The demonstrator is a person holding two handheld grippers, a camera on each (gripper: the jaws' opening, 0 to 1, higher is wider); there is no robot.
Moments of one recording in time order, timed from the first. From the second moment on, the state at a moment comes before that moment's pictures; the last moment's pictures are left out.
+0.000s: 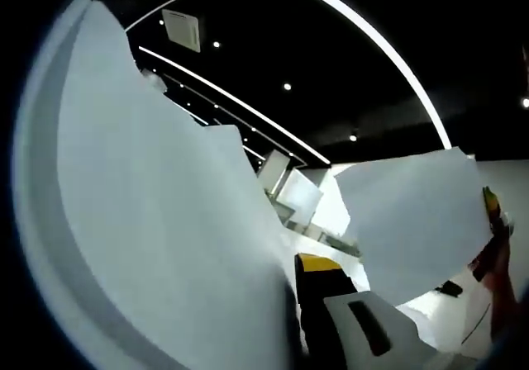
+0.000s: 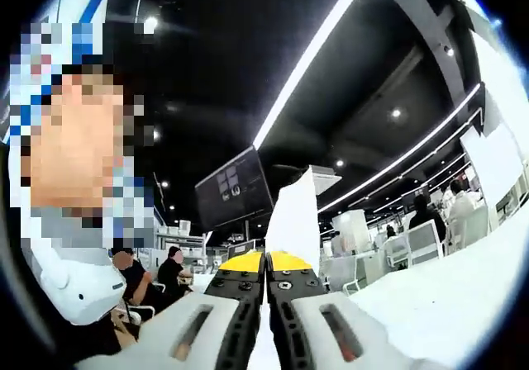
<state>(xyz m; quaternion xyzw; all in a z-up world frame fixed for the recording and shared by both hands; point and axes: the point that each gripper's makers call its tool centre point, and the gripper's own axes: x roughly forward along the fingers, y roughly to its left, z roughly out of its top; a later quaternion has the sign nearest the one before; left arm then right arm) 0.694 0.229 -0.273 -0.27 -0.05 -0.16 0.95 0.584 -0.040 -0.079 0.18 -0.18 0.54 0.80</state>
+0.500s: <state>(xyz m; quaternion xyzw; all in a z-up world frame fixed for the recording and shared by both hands) 0.694 0.229 -0.273 -0.27 -0.05 -0.17 0.95 0.594 -0.039 -0.083 0.18 -0.18 0.54 0.80</state>
